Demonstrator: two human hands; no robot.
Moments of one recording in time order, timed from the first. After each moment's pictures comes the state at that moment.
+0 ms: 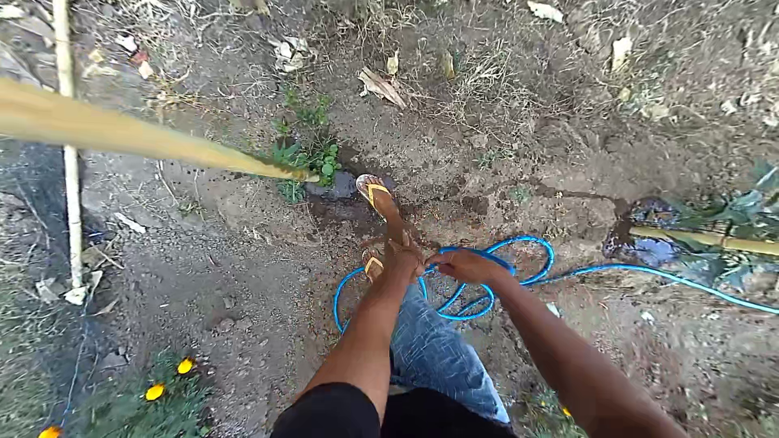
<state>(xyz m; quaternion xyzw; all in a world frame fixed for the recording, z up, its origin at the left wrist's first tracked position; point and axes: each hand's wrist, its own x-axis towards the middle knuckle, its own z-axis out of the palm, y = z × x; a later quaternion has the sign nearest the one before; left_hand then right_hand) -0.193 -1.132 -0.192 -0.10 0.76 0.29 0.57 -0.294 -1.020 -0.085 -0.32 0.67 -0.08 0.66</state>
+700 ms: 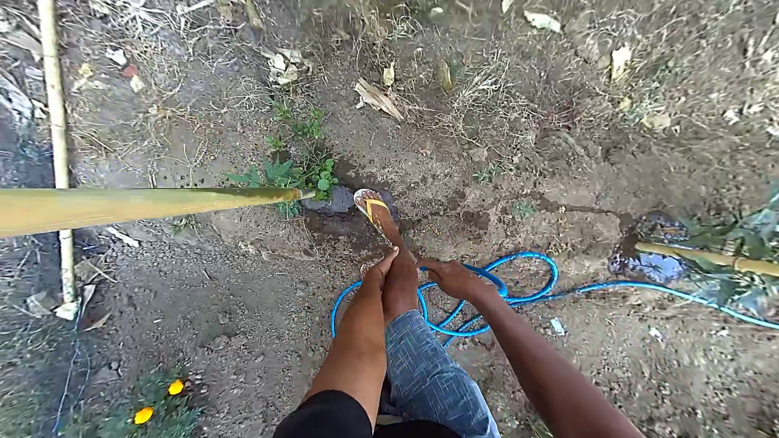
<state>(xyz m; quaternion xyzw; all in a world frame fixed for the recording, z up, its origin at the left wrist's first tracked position) -0.167 -1.184 -0.243 -0.54 0.33 0.66 0.41 -0.306 -1.057 -0.105 -0.29 0.72 -0.03 0.63</state>
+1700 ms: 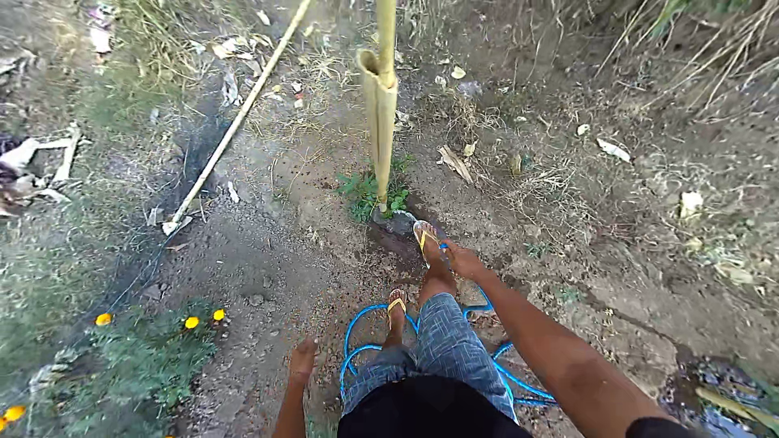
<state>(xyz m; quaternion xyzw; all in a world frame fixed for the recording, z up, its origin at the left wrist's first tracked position) 0.248 -1.207 -0.084 -0.78 0.33 0.53 0.09 -0.272 -1.174 -0.069 -0.36 0.78 -0.02 0.52</state>
